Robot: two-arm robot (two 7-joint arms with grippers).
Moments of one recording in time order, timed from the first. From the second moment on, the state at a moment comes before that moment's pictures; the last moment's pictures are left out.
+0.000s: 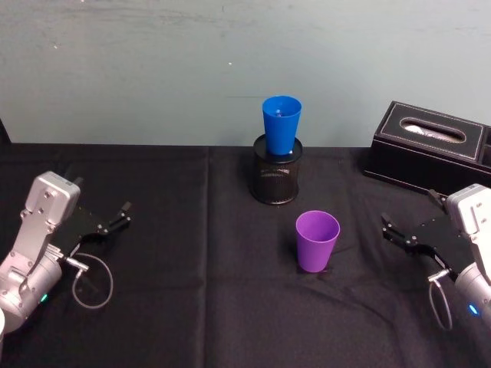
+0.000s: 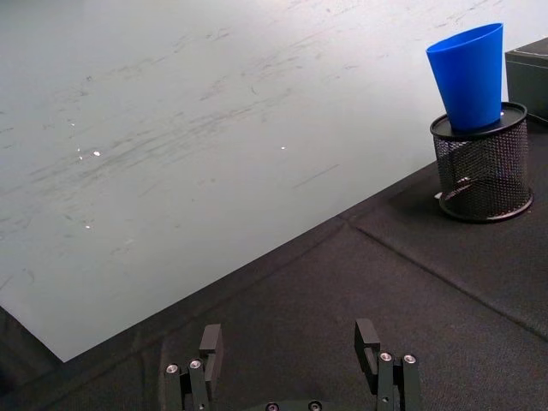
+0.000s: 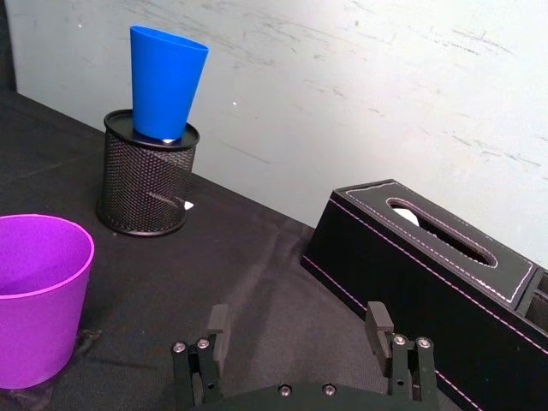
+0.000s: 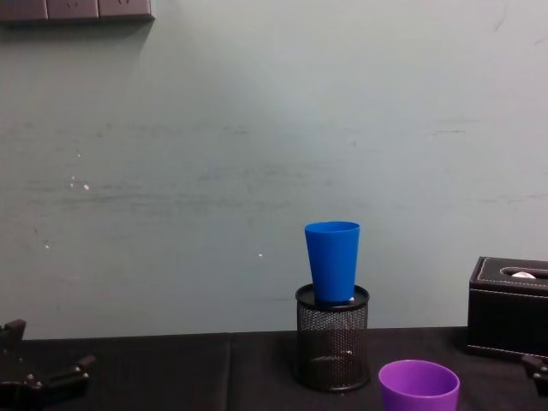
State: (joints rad) left arm -0.20 0.60 0.45 -1.41 -0.25 -0.12 0.03; right arm 0.20 0.60 -0.45 -1.41 0.25 -0.12 -0.03
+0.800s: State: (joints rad) left arm -0.20 0.60 0.45 -1.41 -0.25 -0.12 0.03; right arm 0.20 0.60 -0.45 -1.41 0.25 -0.12 -0.03
